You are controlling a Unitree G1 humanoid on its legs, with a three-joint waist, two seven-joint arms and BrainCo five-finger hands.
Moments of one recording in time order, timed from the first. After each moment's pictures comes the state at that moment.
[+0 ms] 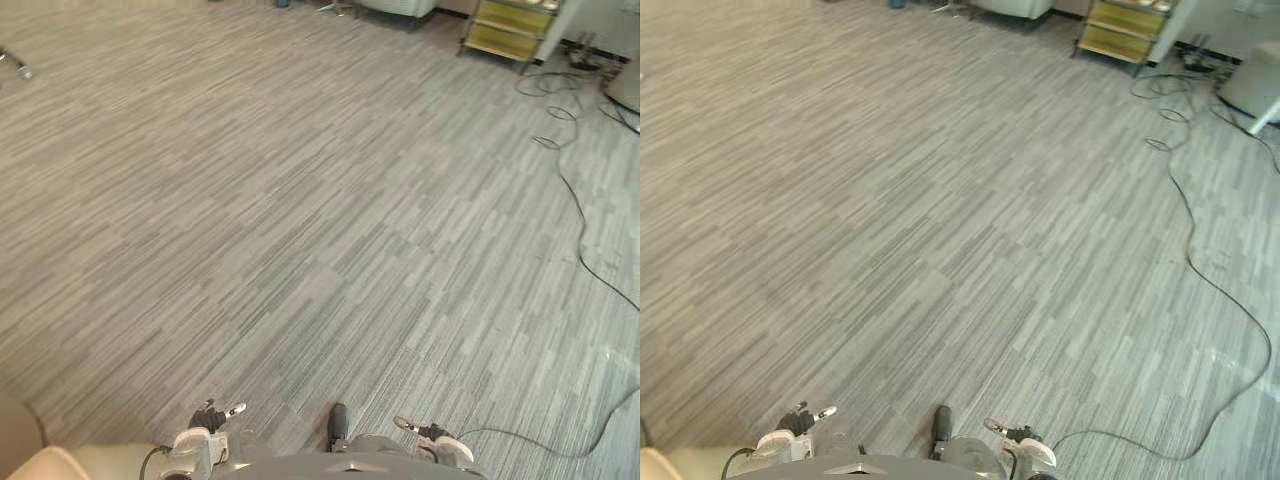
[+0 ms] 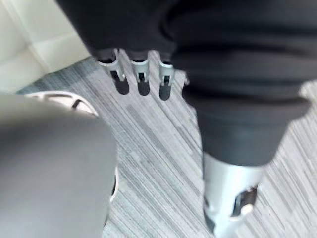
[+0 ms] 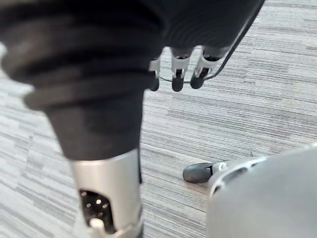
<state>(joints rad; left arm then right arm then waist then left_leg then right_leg) 0.04 0.04 0.12 0.99 -0.09 0.04 0.07 -0.01 -0.10 -0.40 1.06 0.08 0.09 -0.14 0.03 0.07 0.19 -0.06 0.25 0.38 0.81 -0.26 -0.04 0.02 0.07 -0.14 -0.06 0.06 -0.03</state>
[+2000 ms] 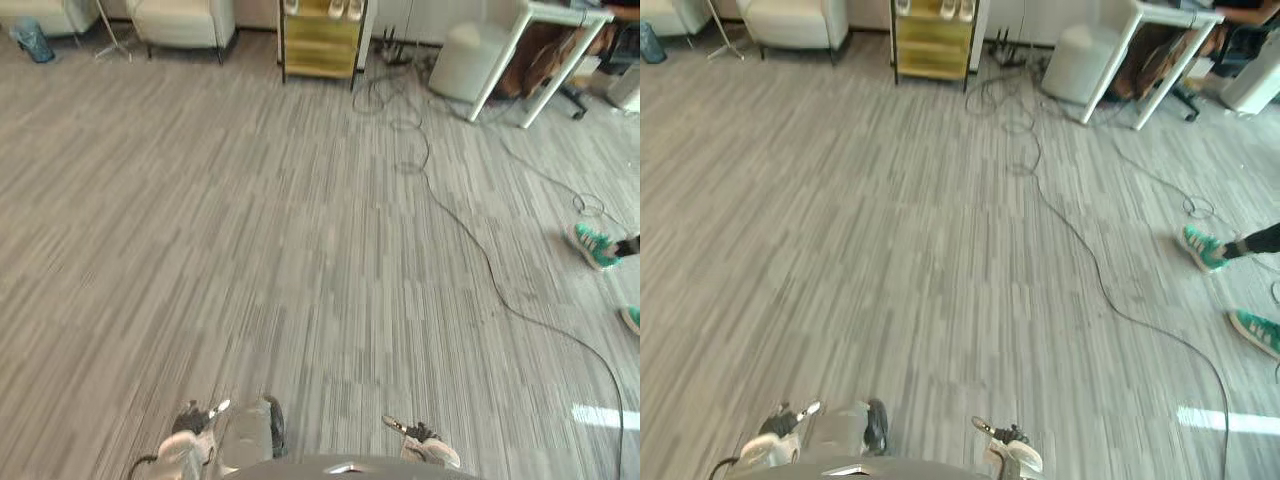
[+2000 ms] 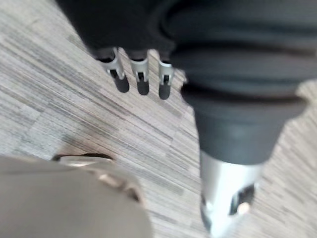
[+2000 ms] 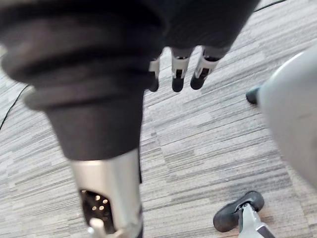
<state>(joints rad) 0.09 0.09 0.19 0.99 -0.14 0.04 0.08 0.02 -0.02 -0.39 1.04 0.11 0.07 -0.13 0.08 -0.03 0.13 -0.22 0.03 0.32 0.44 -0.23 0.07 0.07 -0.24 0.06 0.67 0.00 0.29</state>
